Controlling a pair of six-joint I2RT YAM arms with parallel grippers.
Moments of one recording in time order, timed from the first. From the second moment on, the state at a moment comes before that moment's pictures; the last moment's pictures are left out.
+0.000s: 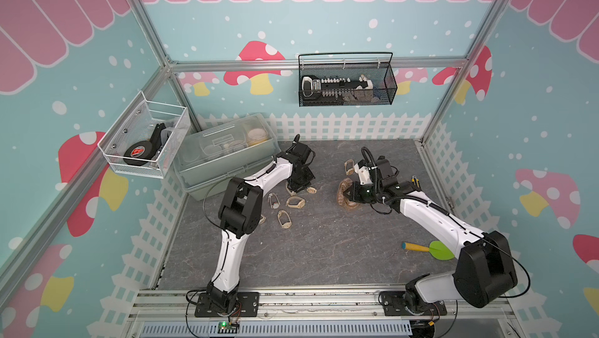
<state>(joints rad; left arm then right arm) -0.46 2.16 1.78 -0.79 0.18 -0.99 0.41 1.44 1.05 -0.47 -0.34 0.51</state>
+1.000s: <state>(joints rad) -0.42 1.84 1.28 0.14 0.21 -1.53 0.49 1.79 1.35 -0.35 -0.47 0.62</state>
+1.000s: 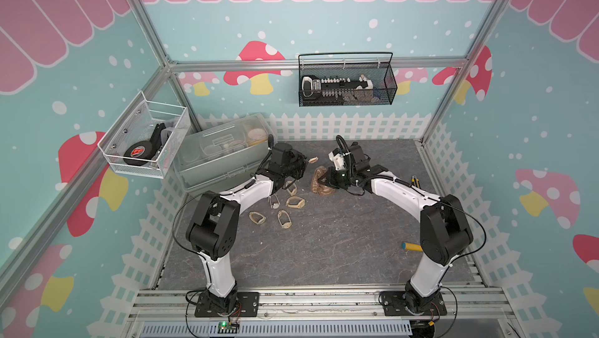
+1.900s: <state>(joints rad) -0.46 1.78 1.27 0.10 0.24 -1.47 0.49 1.98 1.61 -0.43 -0.49 0.59</state>
